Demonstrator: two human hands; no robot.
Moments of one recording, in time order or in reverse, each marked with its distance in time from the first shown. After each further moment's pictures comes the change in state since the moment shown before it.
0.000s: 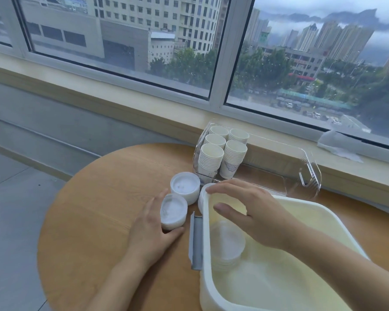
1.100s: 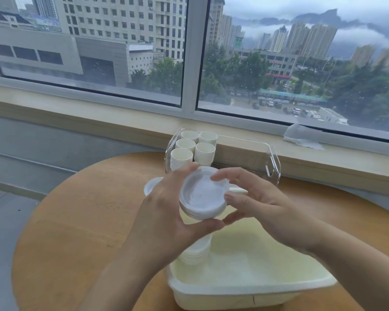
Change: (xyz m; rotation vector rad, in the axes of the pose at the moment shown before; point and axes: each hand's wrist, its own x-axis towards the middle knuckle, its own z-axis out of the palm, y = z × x) left_hand -0.026 0.168 -0.050 -0.141 -0.067 0.419; right_hand -0.074 -0.016 -0.065 0.888 0.053 0.140
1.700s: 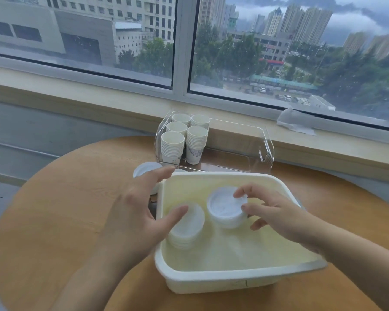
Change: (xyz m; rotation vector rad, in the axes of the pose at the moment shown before) left_hand -0.021 -0.033 -0.002 0.036 -0.009 -0.139; right_hand -0.026 0.055 -0.026 -0.286 0.142 0.439
